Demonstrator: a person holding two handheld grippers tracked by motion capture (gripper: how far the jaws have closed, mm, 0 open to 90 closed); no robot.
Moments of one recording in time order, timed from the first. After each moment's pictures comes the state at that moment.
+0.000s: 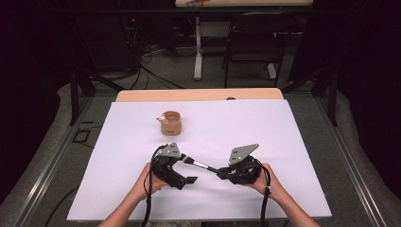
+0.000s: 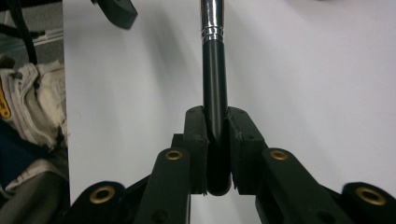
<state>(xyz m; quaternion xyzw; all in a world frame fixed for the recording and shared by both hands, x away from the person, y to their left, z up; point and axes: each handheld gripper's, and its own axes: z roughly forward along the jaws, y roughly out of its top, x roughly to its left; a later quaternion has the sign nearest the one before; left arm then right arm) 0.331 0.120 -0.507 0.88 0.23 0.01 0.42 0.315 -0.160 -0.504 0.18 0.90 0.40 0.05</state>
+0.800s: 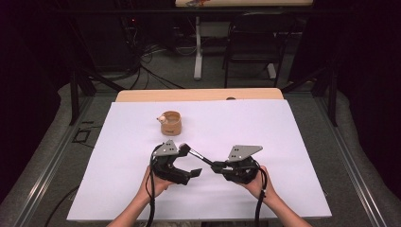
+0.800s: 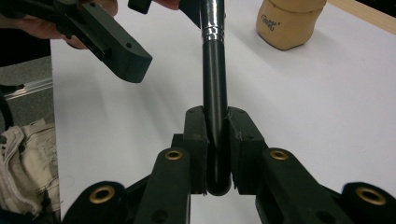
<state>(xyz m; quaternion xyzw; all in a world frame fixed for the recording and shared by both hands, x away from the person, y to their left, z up) 0.322 0.116 -0.497 0.82 0.27 0.04 0.50 0.306 -0.149 -0.494 0.22 0.85 0.47 0.10</state>
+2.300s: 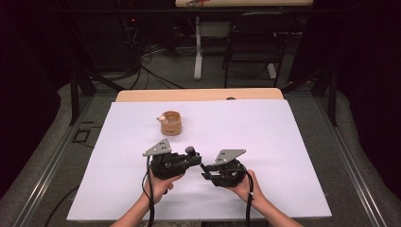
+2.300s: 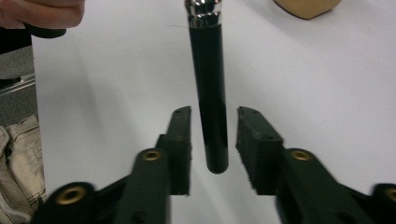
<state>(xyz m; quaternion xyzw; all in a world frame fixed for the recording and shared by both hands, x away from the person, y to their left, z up) 0.319 0.121 -0.497 0.76 0.27 0.00 0.60 0.309 -0.119 -0.520 0.25 0.86 0.43 0.08</state>
